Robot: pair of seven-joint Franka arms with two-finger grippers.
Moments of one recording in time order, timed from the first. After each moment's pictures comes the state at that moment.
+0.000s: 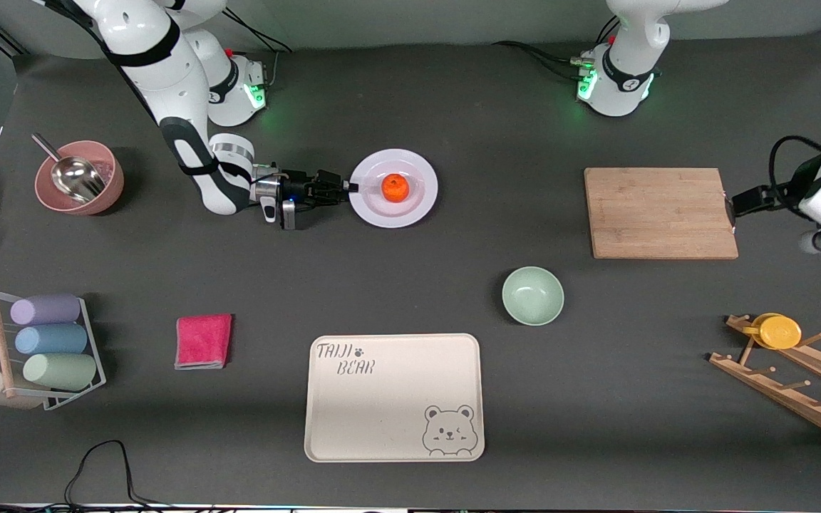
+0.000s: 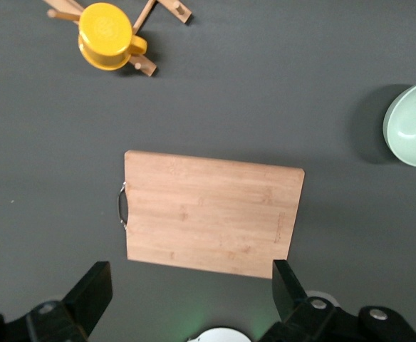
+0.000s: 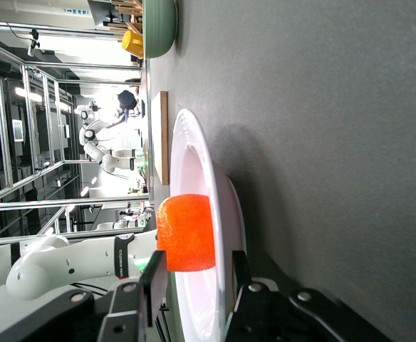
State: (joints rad) left arm -0.03 0.00 0.06 -1.74 0.09 1.57 -0.07; right arm 0.41 0.49 -0.04 -2.60 1.94 1.87 -1.51
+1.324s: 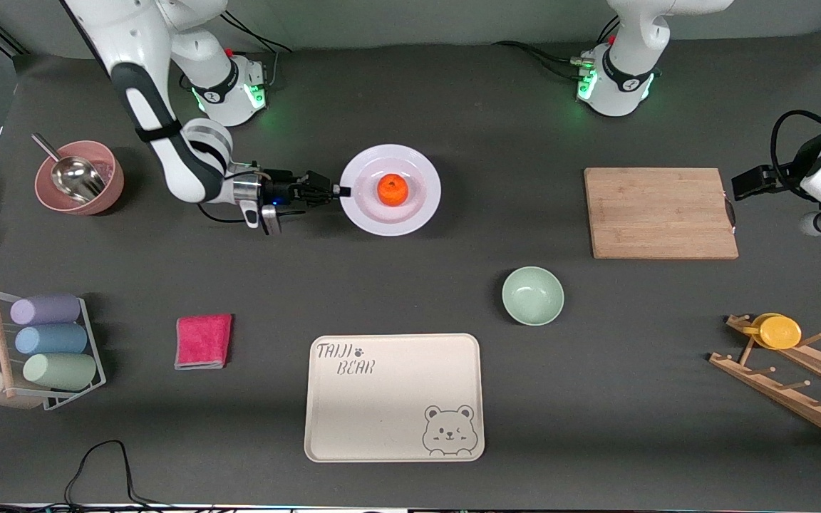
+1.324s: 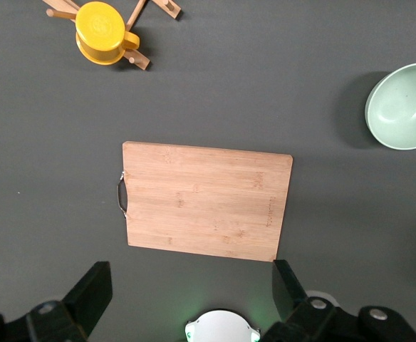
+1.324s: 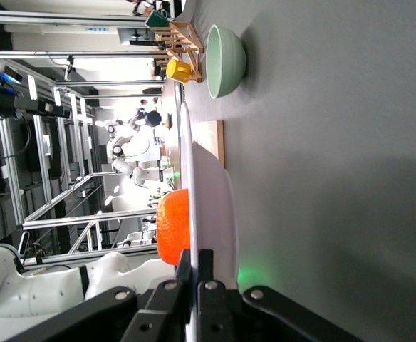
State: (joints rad) left arm -0.10 0.01 0.09 -1.67 0.09 1.49 -0.08; right arm 0.35 0.14 -0.03 -2.58 1.77 1.93 -1.08
